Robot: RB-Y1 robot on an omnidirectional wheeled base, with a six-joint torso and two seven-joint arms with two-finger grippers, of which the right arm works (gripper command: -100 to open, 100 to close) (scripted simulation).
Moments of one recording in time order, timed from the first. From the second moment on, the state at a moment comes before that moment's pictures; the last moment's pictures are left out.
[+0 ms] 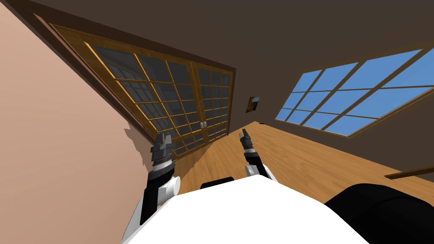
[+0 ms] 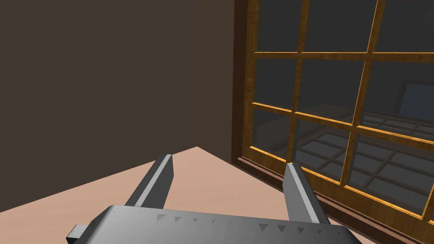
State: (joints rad) arm 0.48 -0.02 0.03 -2.07 0.07 -0.45 0.04
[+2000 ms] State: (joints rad) arm 0.36 -0.08 0.05 -1.66 0.03 -0.57 0.54
